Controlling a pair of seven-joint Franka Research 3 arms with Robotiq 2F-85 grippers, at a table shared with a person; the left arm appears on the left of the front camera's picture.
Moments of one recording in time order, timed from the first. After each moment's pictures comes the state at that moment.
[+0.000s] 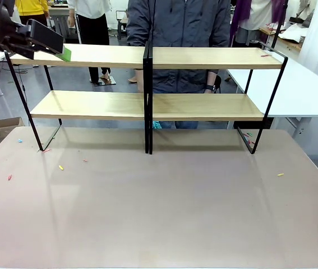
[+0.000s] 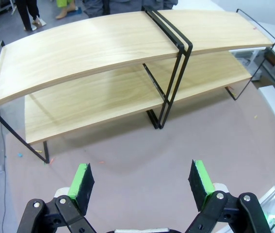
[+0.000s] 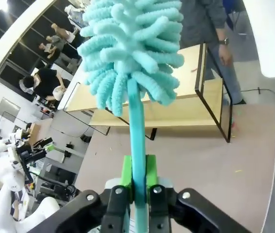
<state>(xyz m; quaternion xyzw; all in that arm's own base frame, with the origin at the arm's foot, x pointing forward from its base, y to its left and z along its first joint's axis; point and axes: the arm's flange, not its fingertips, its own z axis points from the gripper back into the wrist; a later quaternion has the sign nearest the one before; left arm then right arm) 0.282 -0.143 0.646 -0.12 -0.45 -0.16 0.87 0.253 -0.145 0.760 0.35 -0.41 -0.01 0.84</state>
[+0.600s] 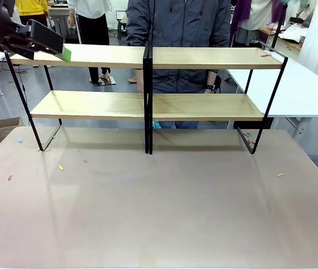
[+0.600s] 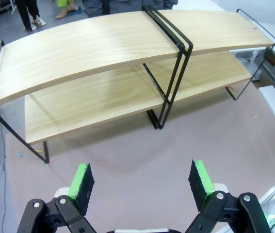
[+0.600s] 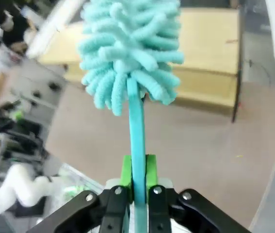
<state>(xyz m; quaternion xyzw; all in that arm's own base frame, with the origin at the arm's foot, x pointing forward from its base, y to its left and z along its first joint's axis) 0.283 -0.142 0.645 -0.12 -0.45 -0.16 0.87 0.330 0.020 0.759 0.24 -0.29 0.09 0.92</state>
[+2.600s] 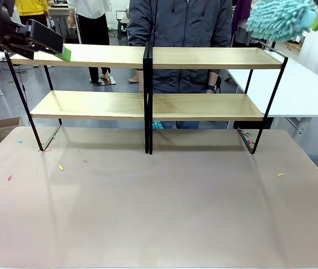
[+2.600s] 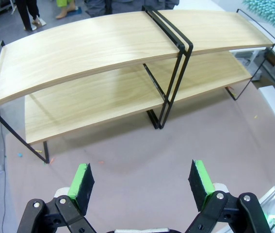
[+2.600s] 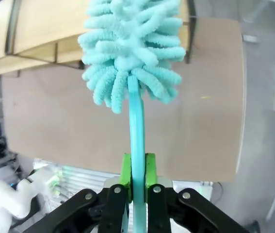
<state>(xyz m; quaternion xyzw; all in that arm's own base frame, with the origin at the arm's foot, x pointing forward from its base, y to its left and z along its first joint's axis) 0.282 -0.142 0.646 -0.12 -0.45 -0.16 0.87 0.376 0.036 0.761 0.12 -0.15 -0.02 0.98</state>
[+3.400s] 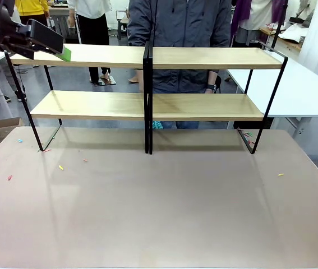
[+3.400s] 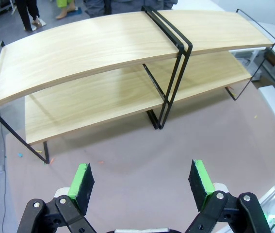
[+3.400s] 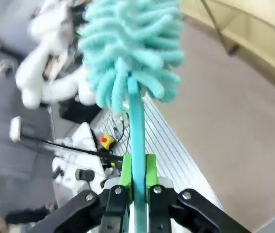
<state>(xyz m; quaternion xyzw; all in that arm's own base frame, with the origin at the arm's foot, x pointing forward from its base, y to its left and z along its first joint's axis) 0.282 -0.143 0.646 -0.12 -0.45 -0.16 0.87 0.253 -0.105 0.756 0.45 -0.20 0.33 0.81</state>
